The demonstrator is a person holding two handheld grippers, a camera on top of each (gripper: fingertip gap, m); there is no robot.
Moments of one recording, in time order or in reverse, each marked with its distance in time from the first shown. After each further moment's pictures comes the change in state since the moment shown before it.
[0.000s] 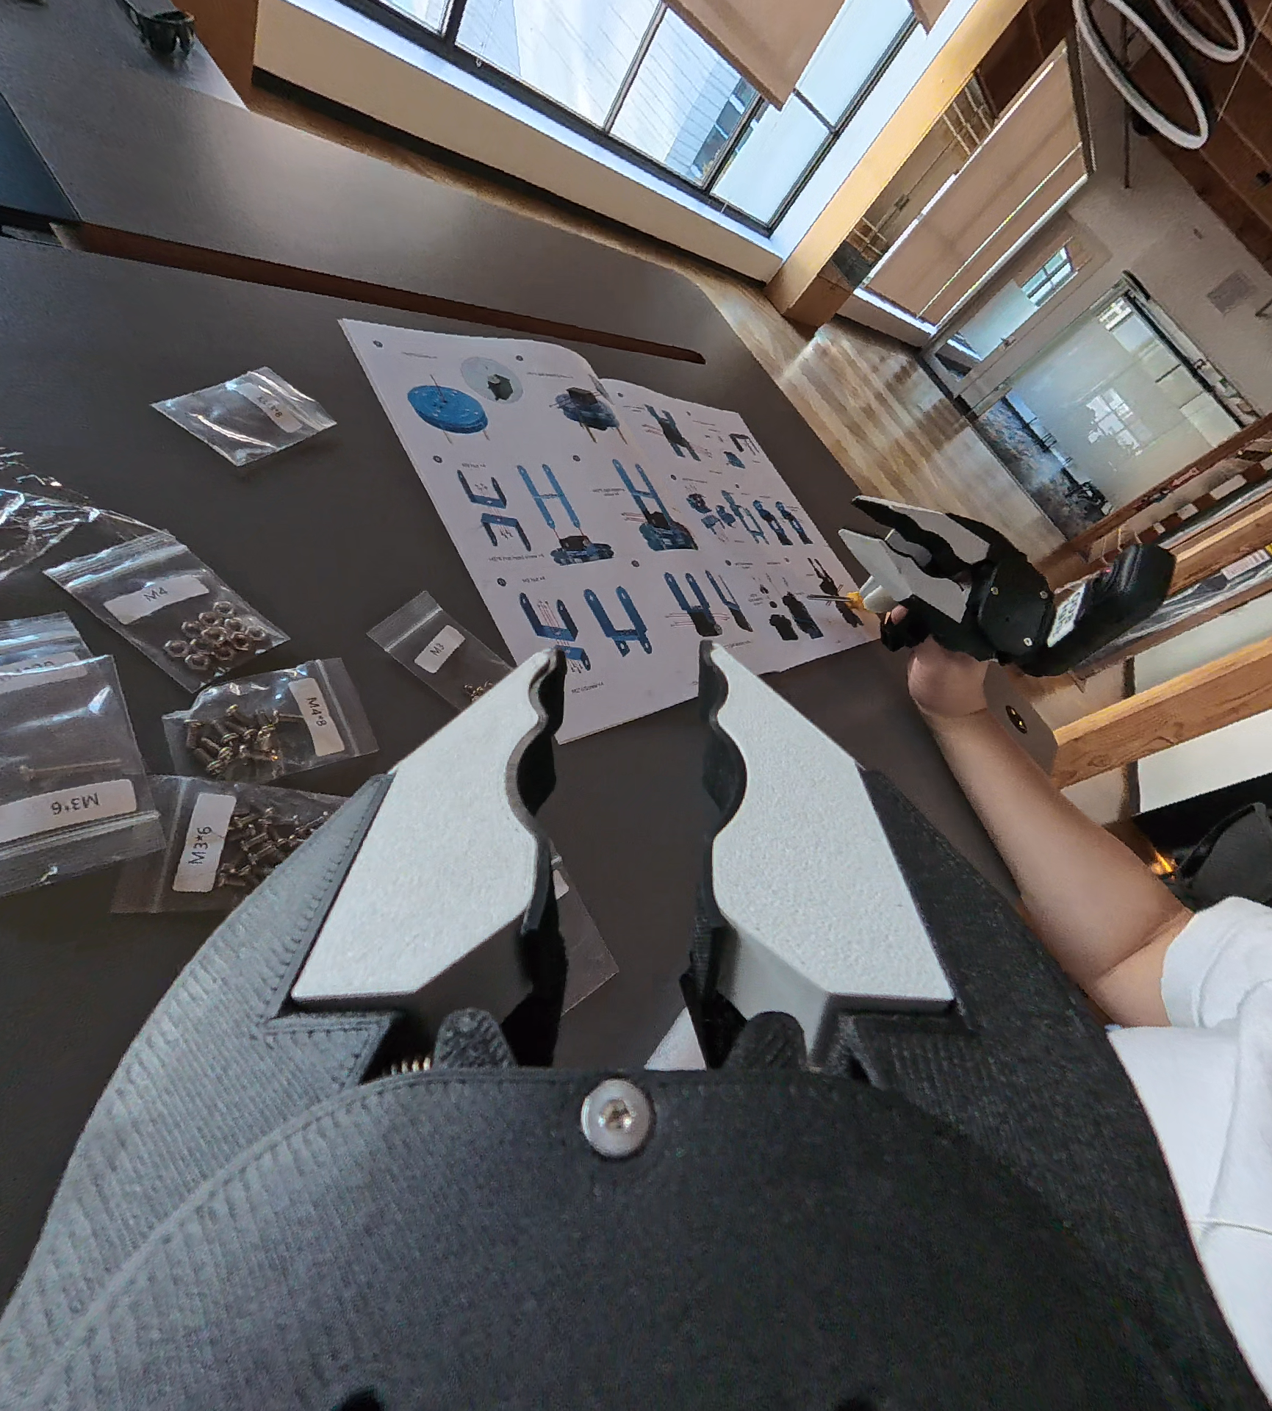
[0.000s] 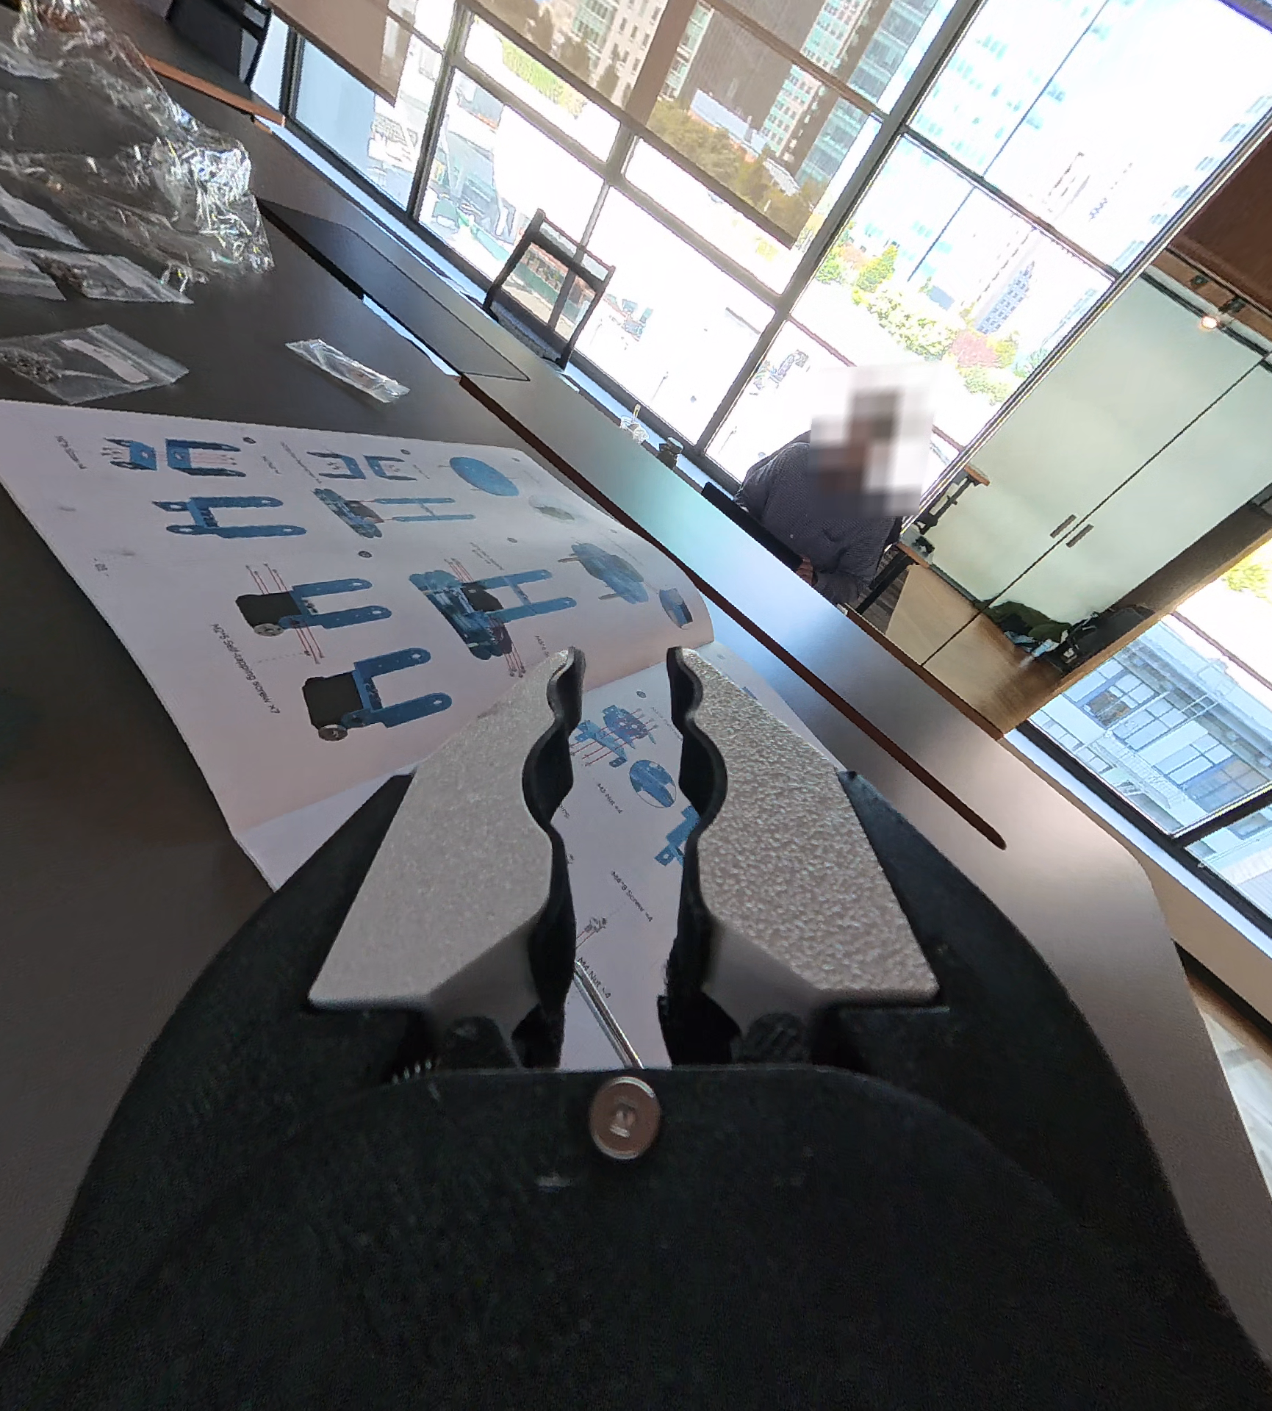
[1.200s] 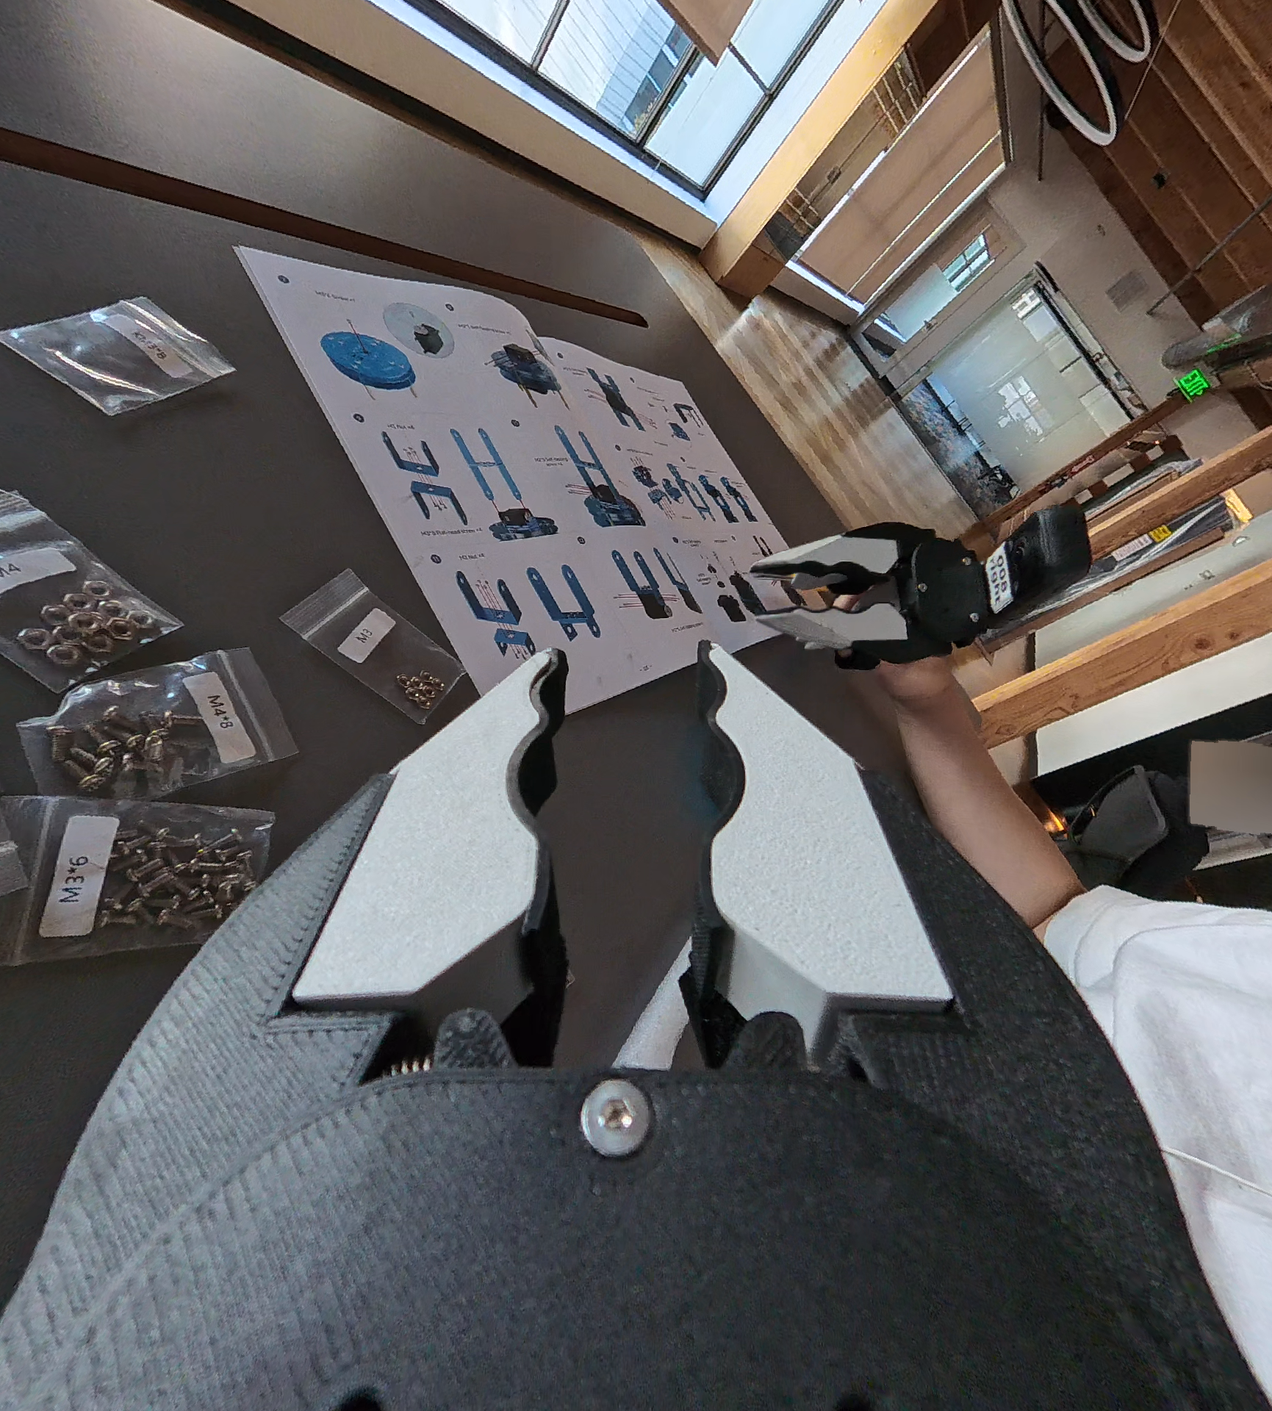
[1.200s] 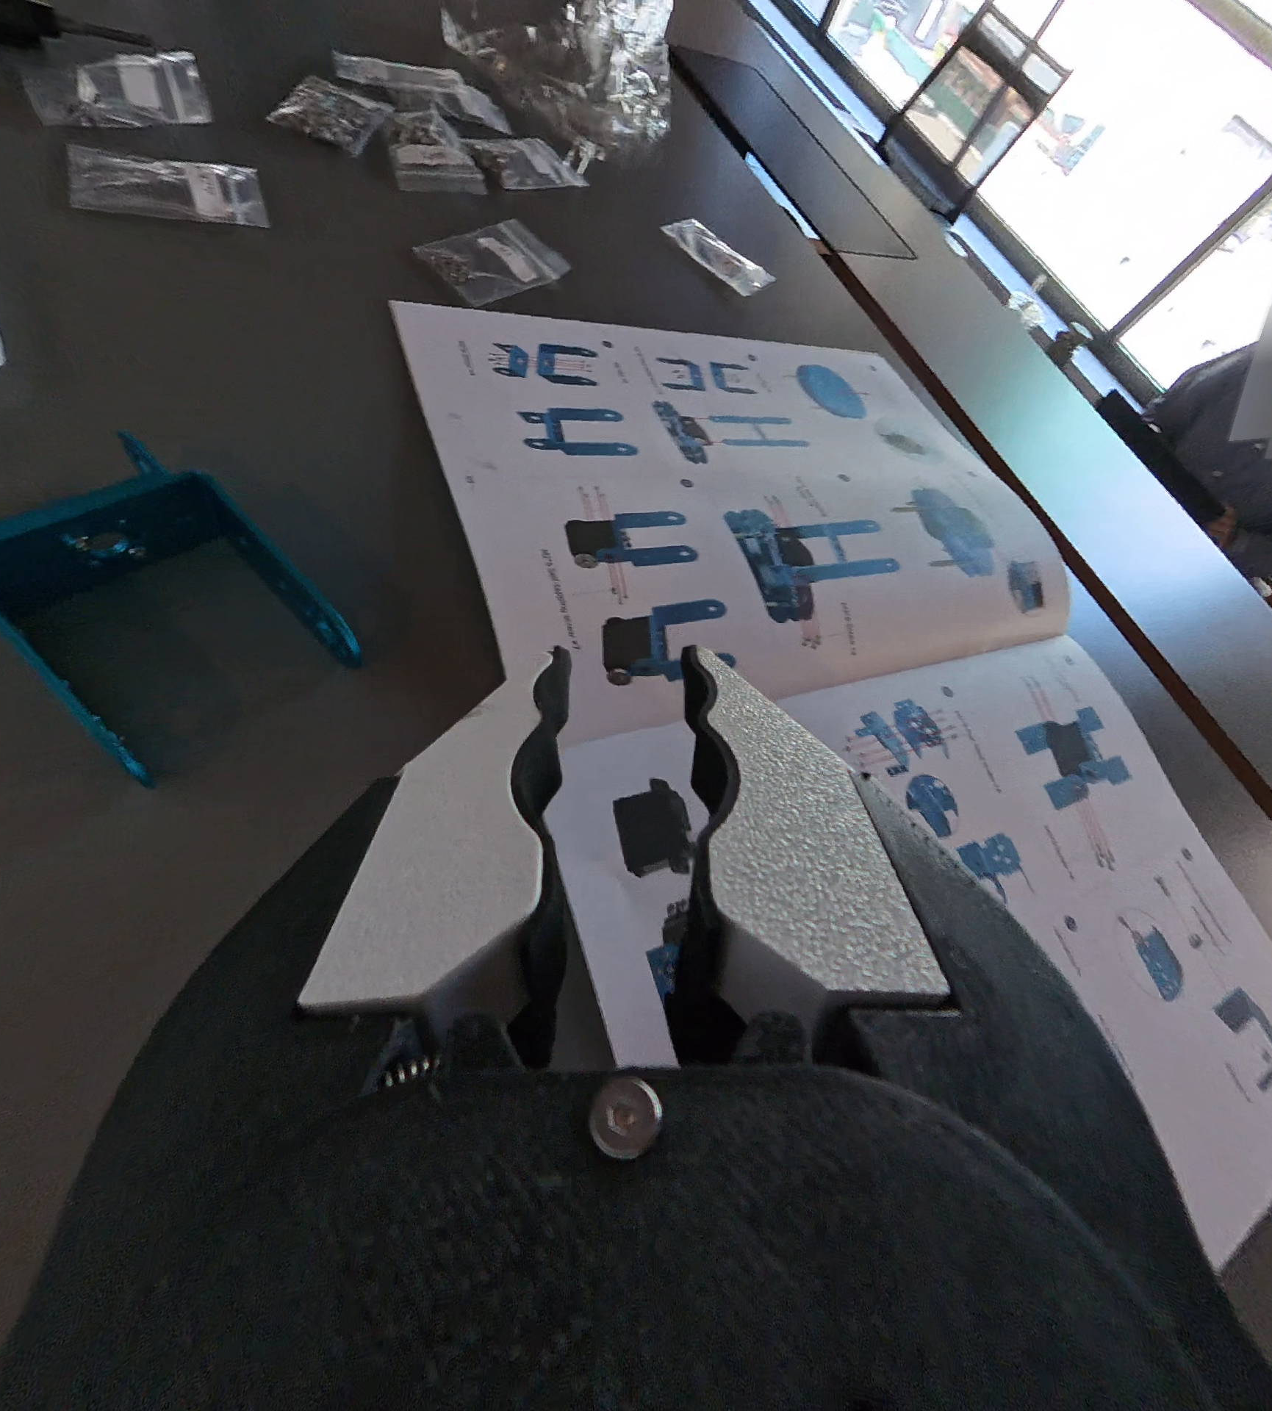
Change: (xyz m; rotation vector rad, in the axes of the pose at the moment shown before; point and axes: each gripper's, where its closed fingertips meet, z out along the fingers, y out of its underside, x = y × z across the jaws) left arm 0.010 0.010 0.015 -0.045 0.096 -0.054; right arm -0.080 0.009 -0.003 -0.165 -0.494 0.018
